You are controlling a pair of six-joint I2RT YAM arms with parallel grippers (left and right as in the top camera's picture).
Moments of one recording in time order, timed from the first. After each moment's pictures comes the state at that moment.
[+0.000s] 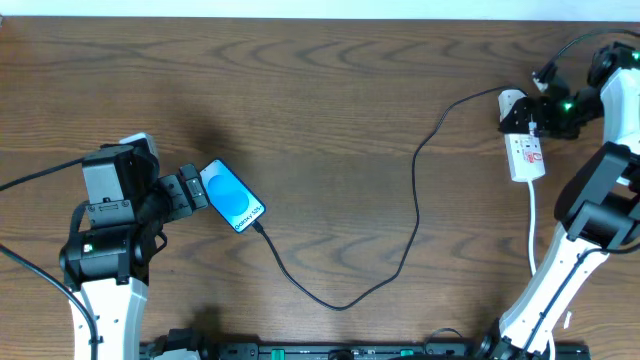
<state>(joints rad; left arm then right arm) 0.14 0.99 0.93 -0.83 0.07 -0.22 -0.41 2.40 2.13 -1.34 -0.44 -0.46</state>
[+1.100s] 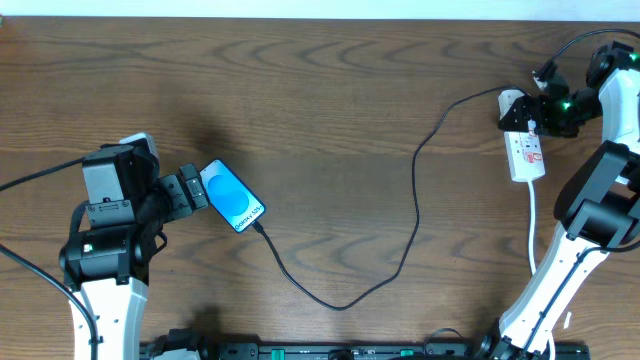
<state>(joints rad) 0.14 0.99 0.93 -0.83 0.07 -0.22 -0.41 2.41 2.13 -1.30 -0.44 -0.44</state>
